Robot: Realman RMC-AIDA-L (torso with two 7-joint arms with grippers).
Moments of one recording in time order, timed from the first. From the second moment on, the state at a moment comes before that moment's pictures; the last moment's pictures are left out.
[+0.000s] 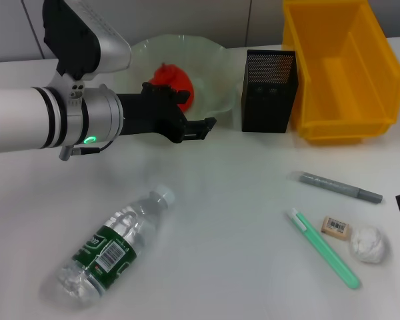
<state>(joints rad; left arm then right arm) -0.59 -2.07 -1.55 -1.00 1.86 -0.79 1.27 0.46 1.99 -0.50 -1.27 -2.56 -2.01 2.44</state>
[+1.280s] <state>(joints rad) -0.50 -2.06 -1.79 -1.07 1.73 -1.21 1.50 0.49 2.05 -0.74 -1.22 -2.63 -1.87 2.47</state>
